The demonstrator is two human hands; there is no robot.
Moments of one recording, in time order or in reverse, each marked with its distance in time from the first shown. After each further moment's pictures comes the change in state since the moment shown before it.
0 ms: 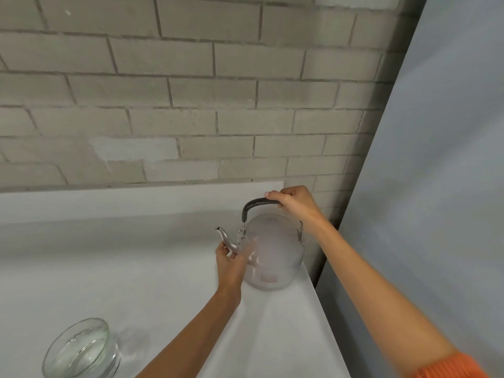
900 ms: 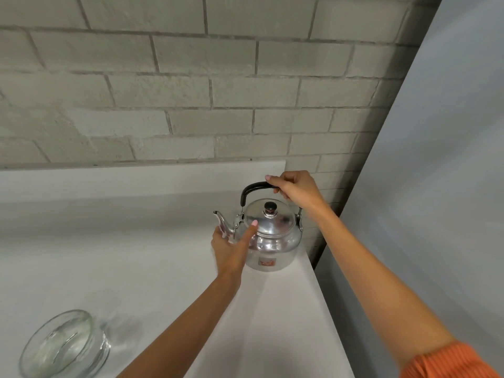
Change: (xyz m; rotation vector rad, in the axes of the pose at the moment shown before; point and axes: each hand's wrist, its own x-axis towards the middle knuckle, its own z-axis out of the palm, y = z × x) left_hand 0.021 -0.015 0.006 0.101 0.109 0.034; right_hand 0.020 0.026 0.006 0.010 -0.056 -0.041
